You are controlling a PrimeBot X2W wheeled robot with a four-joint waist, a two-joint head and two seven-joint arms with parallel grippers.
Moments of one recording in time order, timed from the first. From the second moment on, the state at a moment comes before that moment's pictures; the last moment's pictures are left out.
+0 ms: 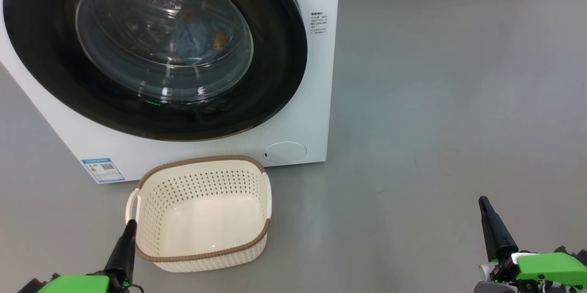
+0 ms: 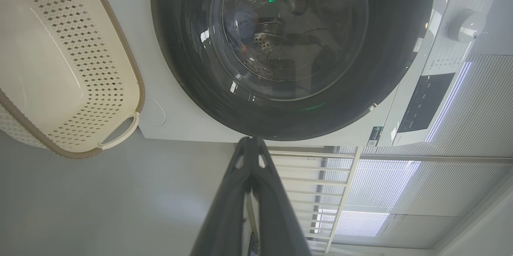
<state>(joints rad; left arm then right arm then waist) -0.07 0.04 0.07 0.26 -1.62 -0.13 0.10 -0.07 -0.06 -0.12 0.27 1.62 0.13 0.10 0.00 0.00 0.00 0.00</state>
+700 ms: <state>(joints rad) -0.07 0.04 0.07 0.26 -1.62 -0.13 0.11 -0.07 -0.06 -0.12 0.27 1.62 0.13 0.10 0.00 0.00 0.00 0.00</state>
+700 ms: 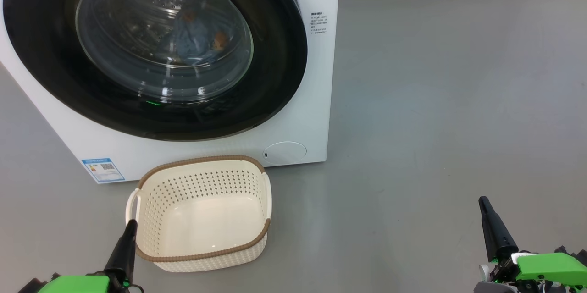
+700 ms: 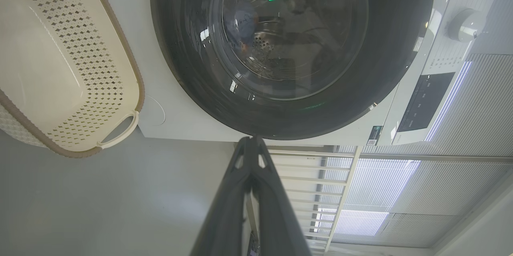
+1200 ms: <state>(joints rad) -0.07 0.04 0.07 0.26 -1.62 -0.13 0.11 -0.07 -0.05 -0.13 0.27 1.62 0.13 0.10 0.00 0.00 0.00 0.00</state>
